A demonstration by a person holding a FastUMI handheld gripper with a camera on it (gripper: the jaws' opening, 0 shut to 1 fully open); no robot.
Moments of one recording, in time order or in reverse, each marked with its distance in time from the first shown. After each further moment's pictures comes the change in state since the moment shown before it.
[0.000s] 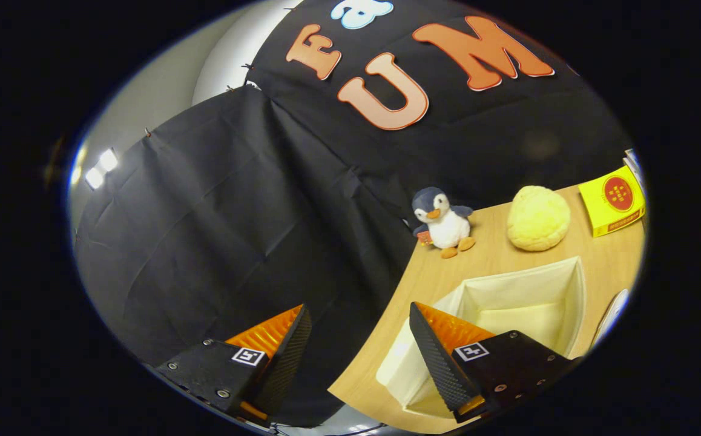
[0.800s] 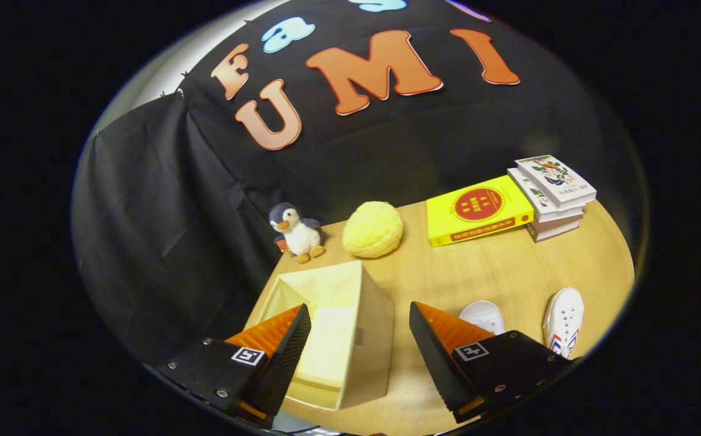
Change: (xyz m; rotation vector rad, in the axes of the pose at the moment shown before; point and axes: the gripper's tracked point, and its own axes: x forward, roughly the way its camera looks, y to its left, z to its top) arm -0.140 -0.225 -0.010 0.001 -0.039 -0.479
